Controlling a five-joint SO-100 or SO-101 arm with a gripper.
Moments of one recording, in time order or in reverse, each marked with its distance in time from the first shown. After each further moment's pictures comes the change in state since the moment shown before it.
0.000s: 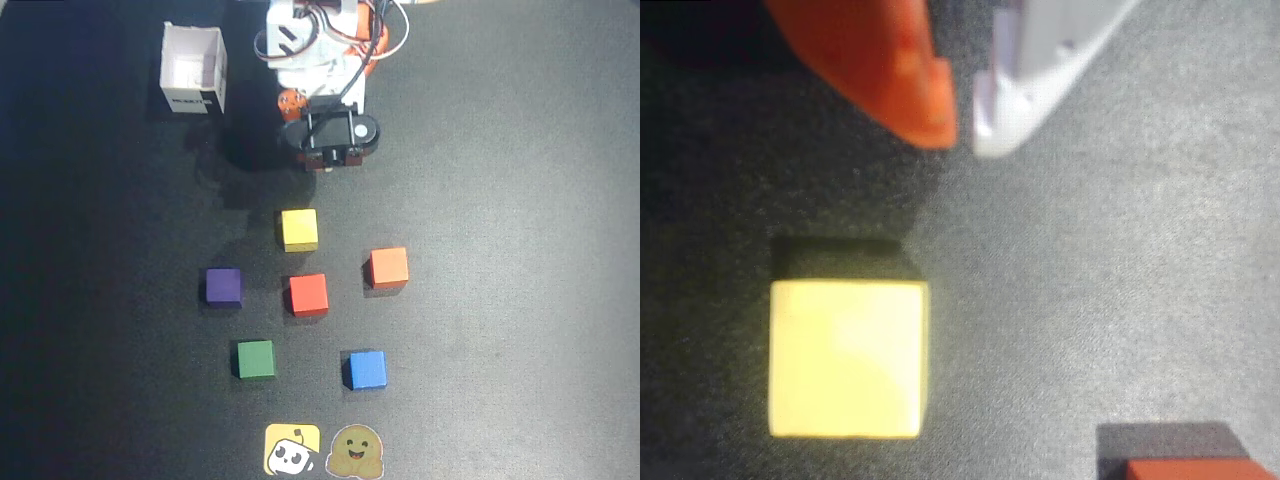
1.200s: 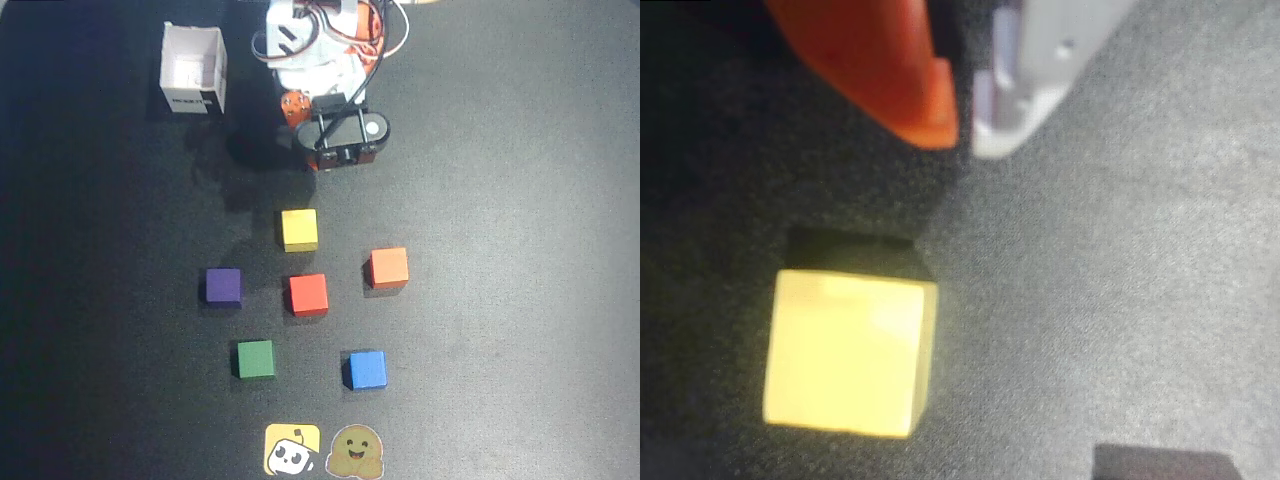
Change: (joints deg) arm 0.2 0.0 0.0 0.0 -5.4
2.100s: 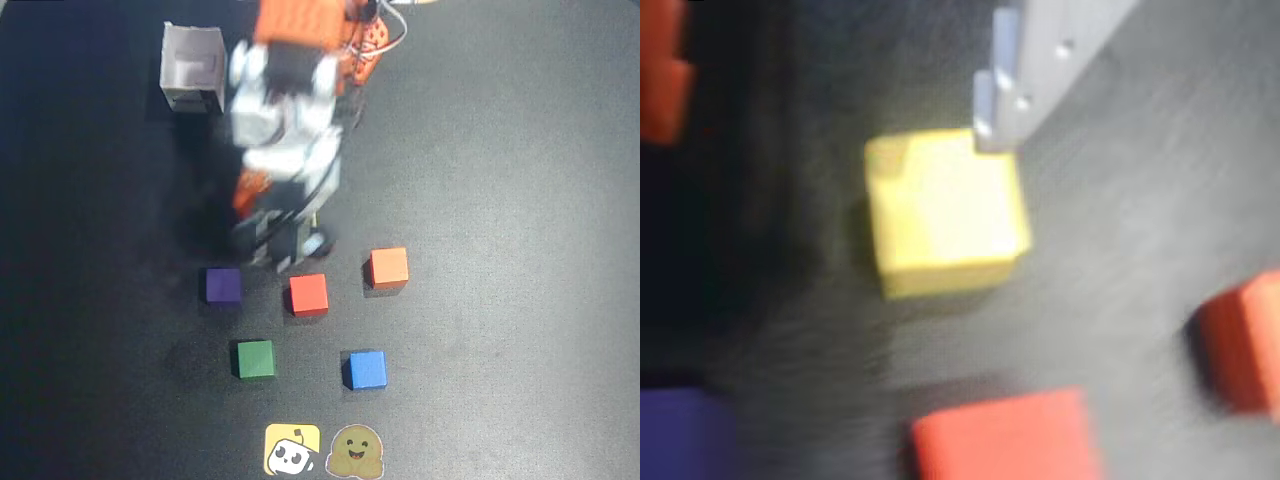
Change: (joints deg) arm 5.7 -58.0 -39.4 -3.4 10.4
